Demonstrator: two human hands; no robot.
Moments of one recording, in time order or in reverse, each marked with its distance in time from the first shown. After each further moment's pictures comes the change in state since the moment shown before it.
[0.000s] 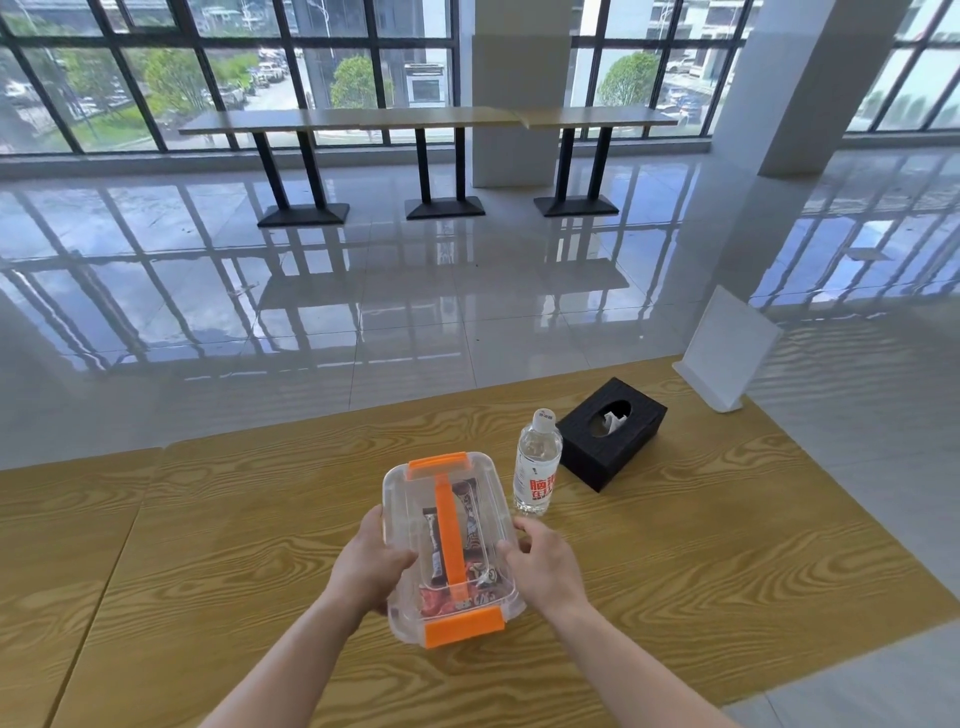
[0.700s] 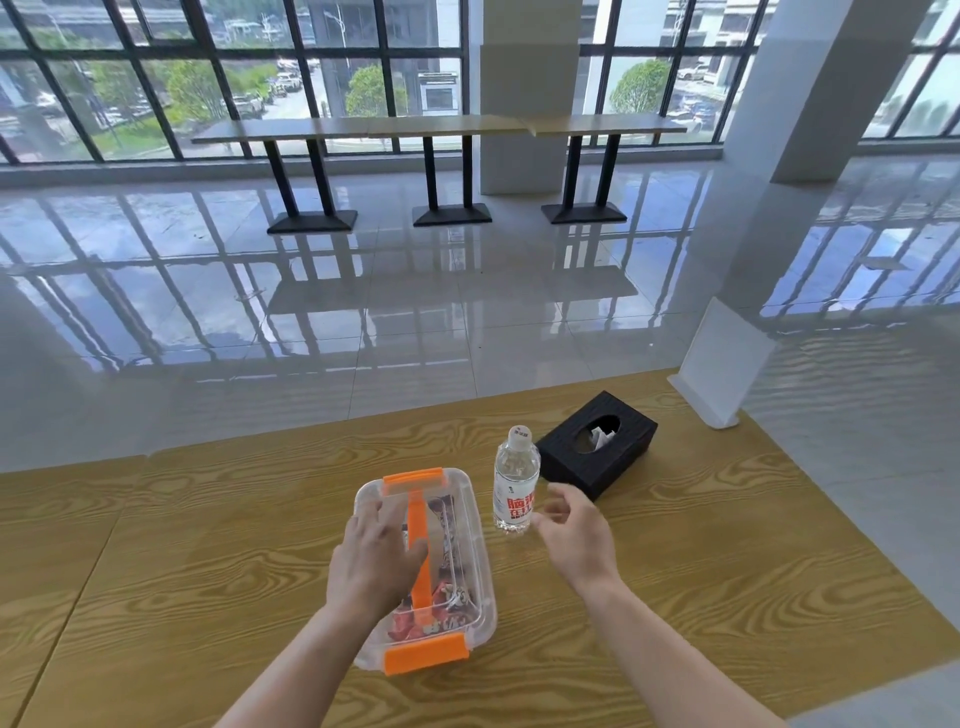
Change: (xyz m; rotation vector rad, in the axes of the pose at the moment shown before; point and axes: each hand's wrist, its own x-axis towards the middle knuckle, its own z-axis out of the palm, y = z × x) left_hand 0.011 0.034 0.039 0.532 0.285 0.331; right_hand 0.043 0.022 -0.072 0.091 0.169 0.007
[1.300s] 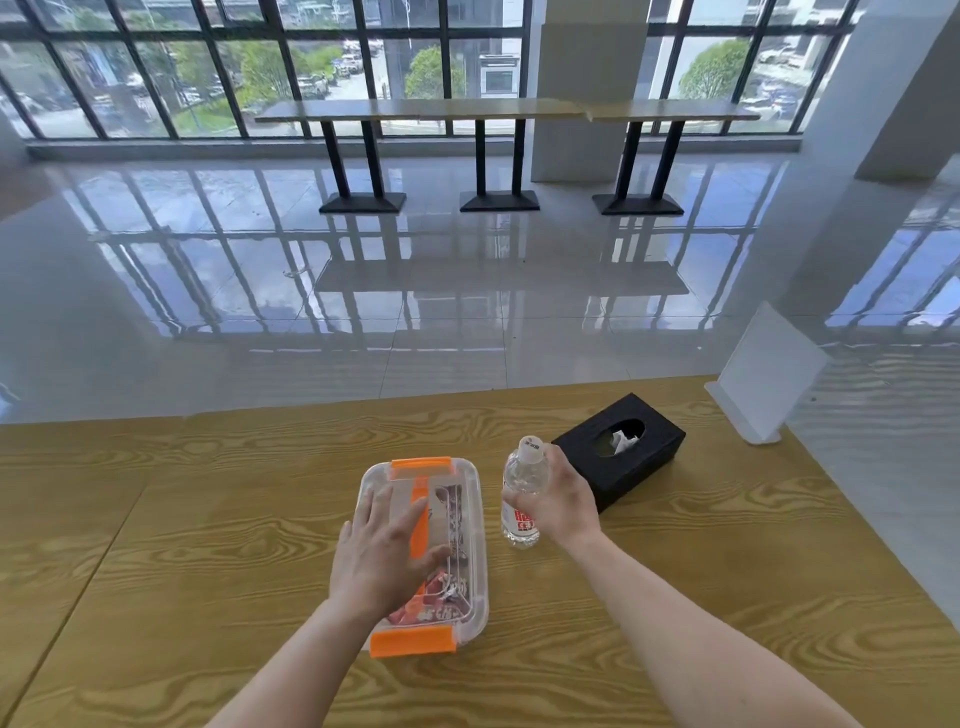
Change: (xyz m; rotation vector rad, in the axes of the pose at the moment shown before) left_hand -0.004 -0.008 0.030 0.194 -0.035 -0.001; right_hand 0.050 -0.012 0.009 -0.143 -0.140 -0.211
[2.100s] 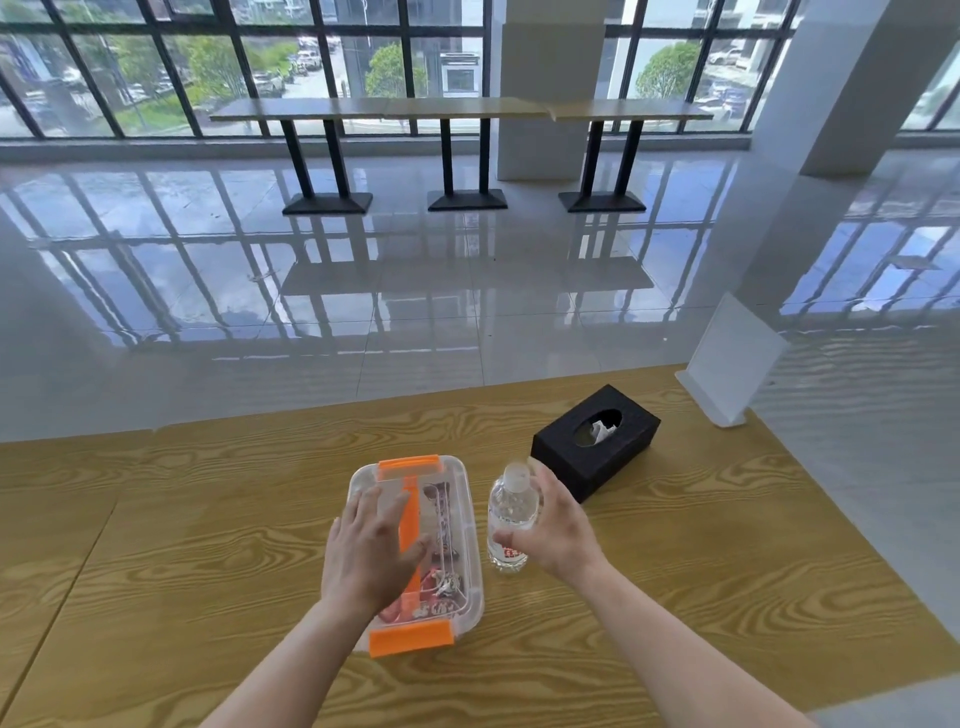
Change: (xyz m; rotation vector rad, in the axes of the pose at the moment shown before) left_hand -0.002 0.001 -0.011 -0.065 0.051 0.027; right_hand -0.042 0.013 -0.001 0.036 -0.065 -0.014
